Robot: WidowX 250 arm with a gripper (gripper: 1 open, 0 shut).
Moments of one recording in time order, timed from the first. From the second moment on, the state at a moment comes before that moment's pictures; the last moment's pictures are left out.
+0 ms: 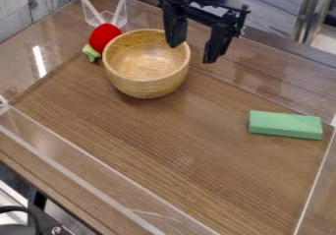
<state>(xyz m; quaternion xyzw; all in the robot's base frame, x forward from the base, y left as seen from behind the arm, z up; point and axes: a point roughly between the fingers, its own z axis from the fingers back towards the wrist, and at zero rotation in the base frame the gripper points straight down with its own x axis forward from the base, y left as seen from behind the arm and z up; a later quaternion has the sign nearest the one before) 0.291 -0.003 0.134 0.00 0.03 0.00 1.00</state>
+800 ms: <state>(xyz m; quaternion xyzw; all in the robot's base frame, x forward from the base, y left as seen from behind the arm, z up) 0.270 0.112 0.128 -0.02 0.02 0.01 1.00</state>
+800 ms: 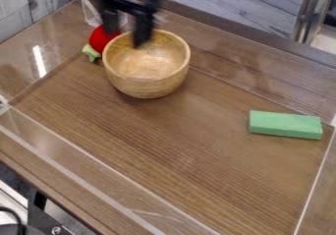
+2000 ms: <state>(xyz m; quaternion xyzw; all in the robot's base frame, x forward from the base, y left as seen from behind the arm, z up) 0.323 0.184 0.070 -0.03 -0.02 0.06 1.00</state>
